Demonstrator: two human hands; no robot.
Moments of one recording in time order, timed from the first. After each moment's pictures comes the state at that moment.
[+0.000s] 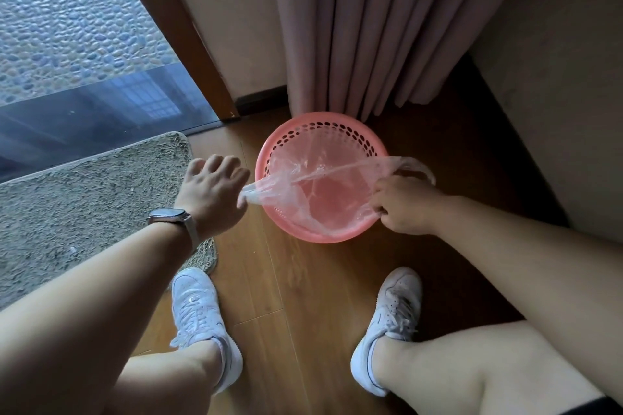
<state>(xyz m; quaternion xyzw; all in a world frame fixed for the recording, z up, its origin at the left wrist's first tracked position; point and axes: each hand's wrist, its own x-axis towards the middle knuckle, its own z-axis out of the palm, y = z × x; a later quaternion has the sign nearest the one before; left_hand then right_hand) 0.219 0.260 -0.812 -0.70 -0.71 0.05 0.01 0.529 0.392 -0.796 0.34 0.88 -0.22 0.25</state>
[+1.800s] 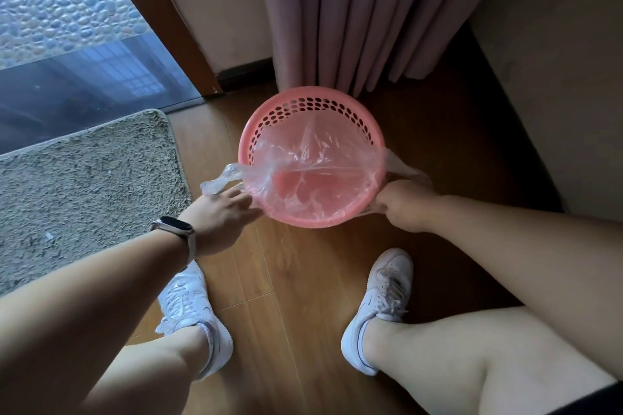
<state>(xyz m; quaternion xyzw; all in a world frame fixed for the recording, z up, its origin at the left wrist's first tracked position) 0.240 0.234 -0.854 -0.85 -0.52 0.01 -0.10 0.549 0.382 -0.841 0.54 0.75 -0.29 0.25</state>
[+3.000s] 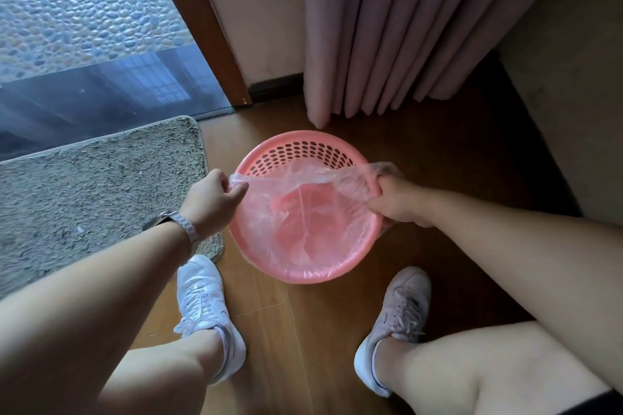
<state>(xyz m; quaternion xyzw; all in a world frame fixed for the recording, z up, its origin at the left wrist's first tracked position) 0.210 0.239 -0.841 -0.39 -0.88 -0.11 -0.25 0.491 0.385 -0.831 0.54 0.64 -0.53 0.12</state>
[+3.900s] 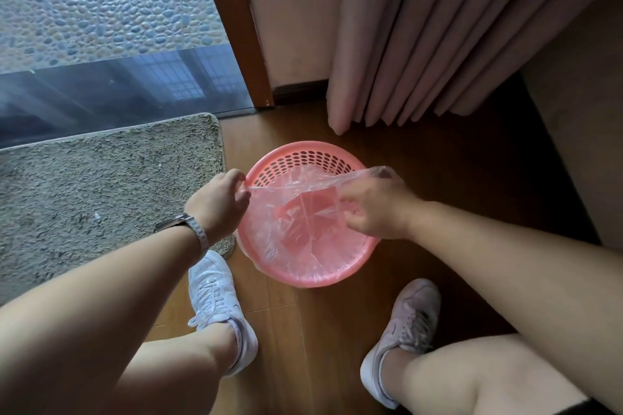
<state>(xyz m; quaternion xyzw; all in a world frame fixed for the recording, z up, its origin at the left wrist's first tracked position) 0.188 0.211 -0.840 -0.47 -0.86 -0.07 -0.20 0.441 0.359 -0.800 0.27 0.92 -0.24 0.15</state>
